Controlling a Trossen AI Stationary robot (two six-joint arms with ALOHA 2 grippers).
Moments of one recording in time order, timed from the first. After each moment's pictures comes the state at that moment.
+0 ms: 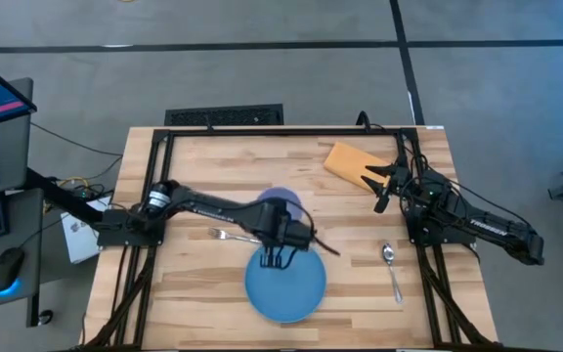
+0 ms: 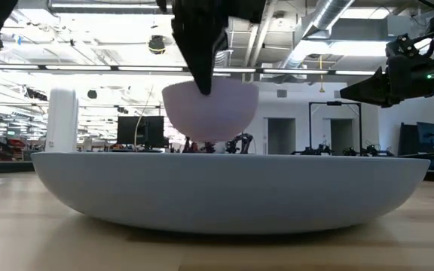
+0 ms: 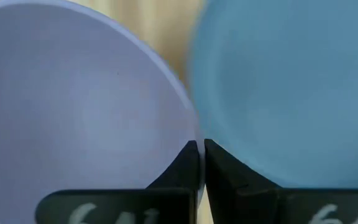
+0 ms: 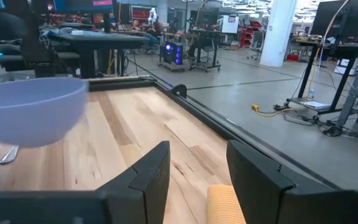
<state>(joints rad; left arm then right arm) -0.22 2.13 2.00 -1.33 -0.20 -0.13 -0.46 0.08 0.00 0.01 0.00 -0.11</state>
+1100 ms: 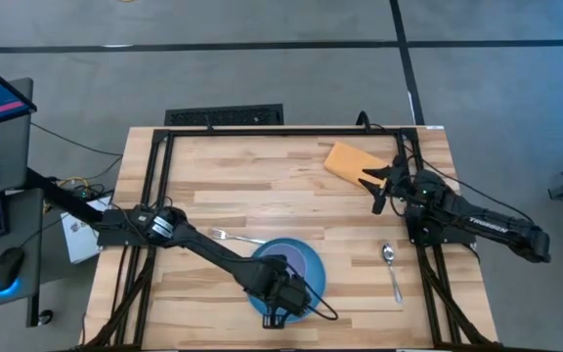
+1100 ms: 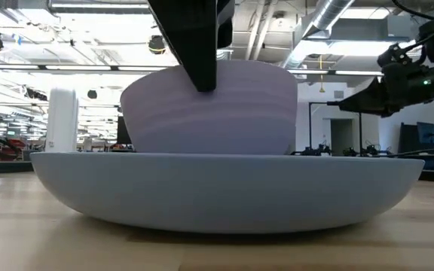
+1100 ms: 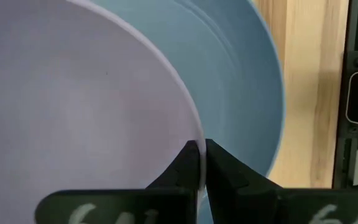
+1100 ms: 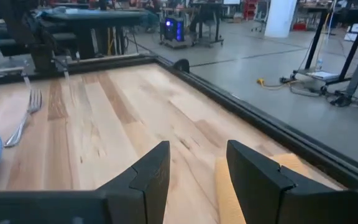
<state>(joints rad) -0.47 2.25 2.02 -1.09 -0.04 -0.45 -0.46 0.19 0.01 0.01 0.00 -0.05</state>
